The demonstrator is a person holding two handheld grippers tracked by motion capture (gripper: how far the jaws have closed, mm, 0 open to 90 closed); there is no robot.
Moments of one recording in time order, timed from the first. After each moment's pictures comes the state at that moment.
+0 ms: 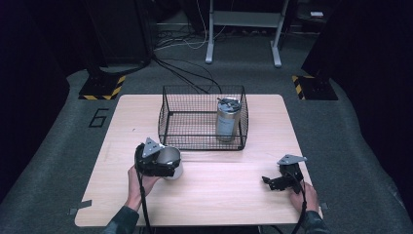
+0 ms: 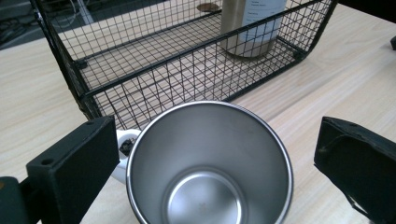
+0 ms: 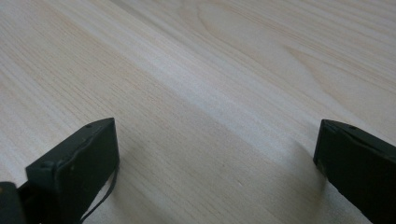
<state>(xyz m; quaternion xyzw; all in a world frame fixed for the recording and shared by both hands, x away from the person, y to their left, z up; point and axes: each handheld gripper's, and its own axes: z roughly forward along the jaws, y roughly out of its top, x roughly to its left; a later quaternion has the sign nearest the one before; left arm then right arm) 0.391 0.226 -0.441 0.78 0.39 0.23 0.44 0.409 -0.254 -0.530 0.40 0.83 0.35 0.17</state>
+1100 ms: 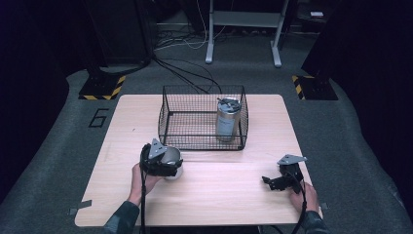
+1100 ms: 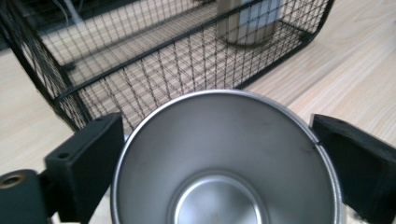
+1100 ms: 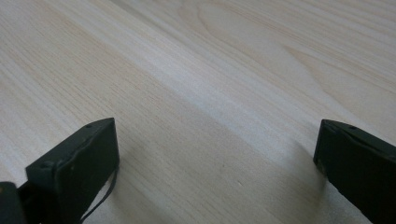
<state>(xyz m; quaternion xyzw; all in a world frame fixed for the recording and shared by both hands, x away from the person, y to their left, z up) 0.403 0.219 -0.460 0.80 0.36 0.24 0.42 0.409 -0.254 -0.530 0.40 0.83 0.35 0.17</state>
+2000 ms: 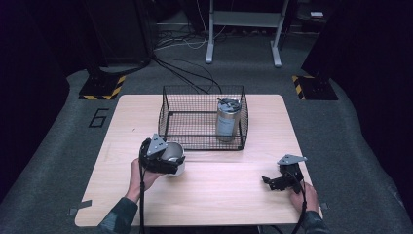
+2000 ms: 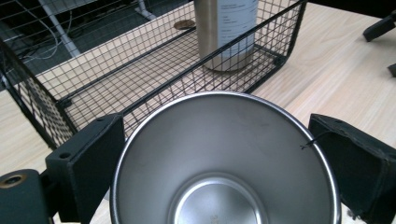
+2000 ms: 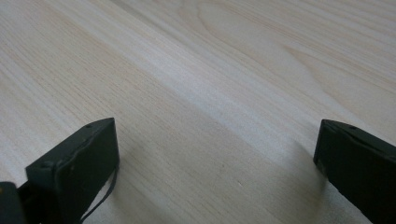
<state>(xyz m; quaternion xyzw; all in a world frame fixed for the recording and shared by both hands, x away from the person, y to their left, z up) 0.398 0.214 -0.425 0.80 0.32 0.24 0.44 0.409 -0.254 -0.530 0.40 0.83 0.35 0.17</state>
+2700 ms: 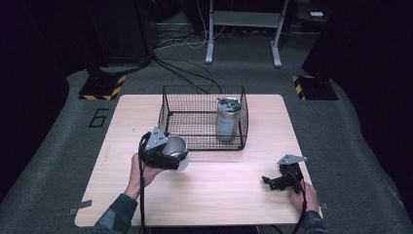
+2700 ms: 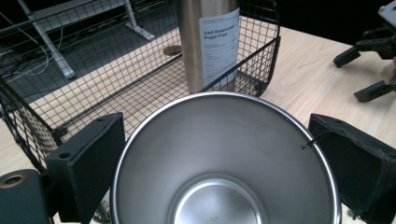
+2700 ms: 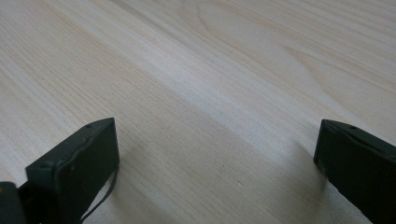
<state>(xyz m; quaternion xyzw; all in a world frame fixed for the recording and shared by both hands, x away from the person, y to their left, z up) 0.395 0.206 -0.393 0.80 0.31 0.23 0.46 0.409 -0.254 -0.530 0.40 0.83 0.35 0.17</state>
